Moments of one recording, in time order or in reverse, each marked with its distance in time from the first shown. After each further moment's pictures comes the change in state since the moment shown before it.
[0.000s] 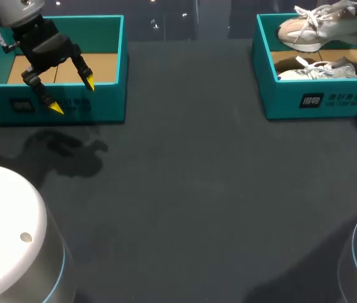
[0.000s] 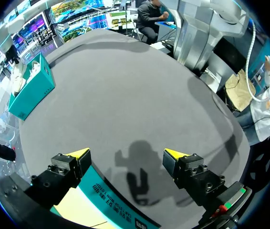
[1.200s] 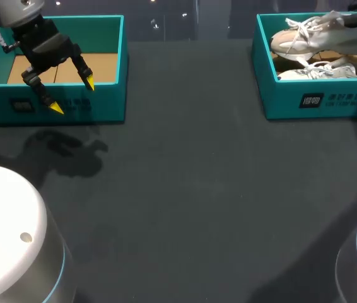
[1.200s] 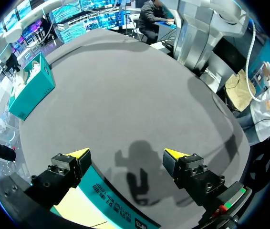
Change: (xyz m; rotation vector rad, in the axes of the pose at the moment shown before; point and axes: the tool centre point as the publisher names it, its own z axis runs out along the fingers) left arm 0.000 0.000 0.000 0.000 0.000 0.000; right arm 0.029 0.016 0.044 0.019 0.017 -0.044
